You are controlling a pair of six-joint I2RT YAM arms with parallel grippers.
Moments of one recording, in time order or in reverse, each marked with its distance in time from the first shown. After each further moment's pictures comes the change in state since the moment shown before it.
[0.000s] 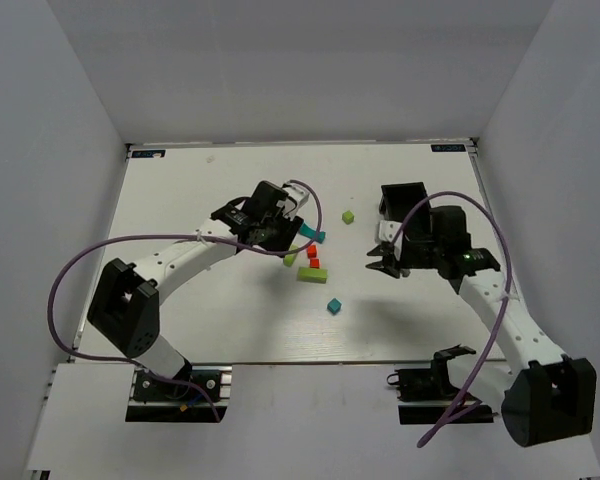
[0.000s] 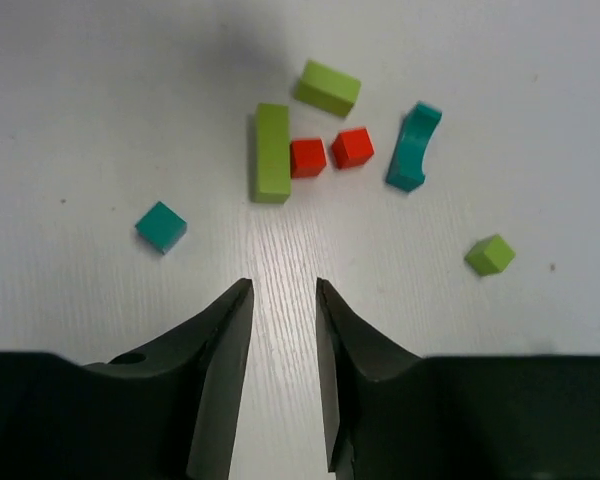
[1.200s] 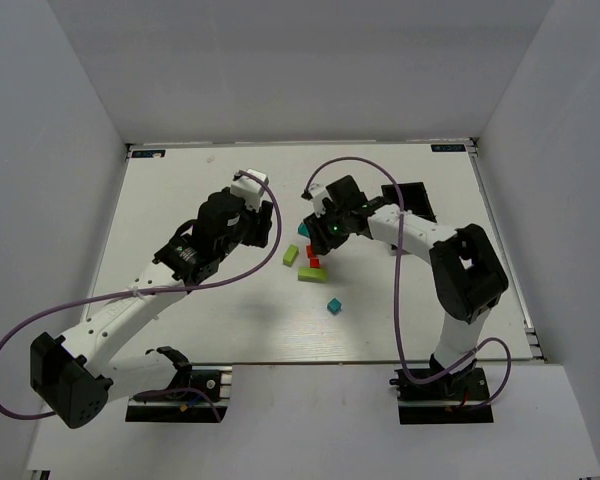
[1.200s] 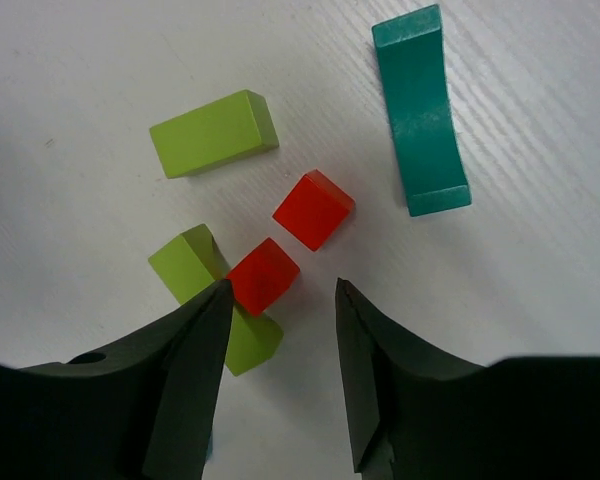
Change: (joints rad) left arm 0.011 -0.453 -0.224 0.250 -0.161 -0.068; right arm 0.396 0.789 0.522 0.095 0.626 0.892
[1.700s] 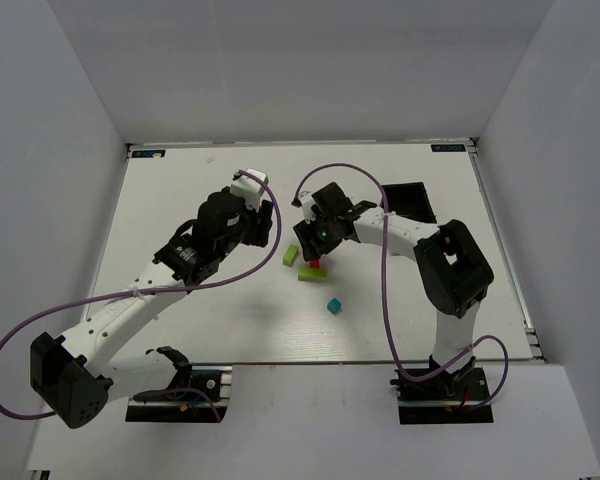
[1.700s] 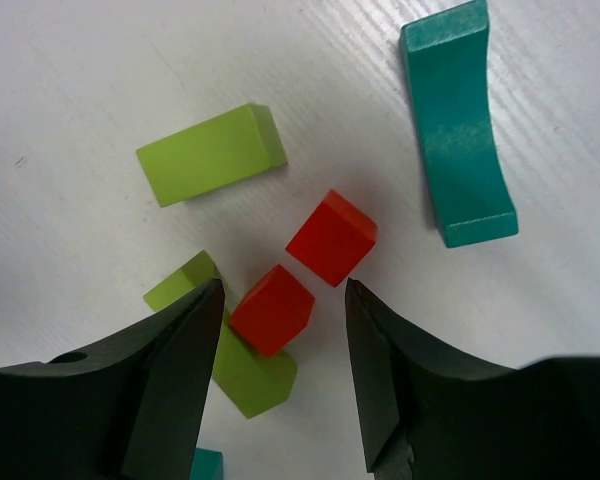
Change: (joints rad) left arm 0.000 0.000 -0.001 0.013 0.001 -0.003; right arm 0.070 0.085 0.027 0.005 0.086 0.056
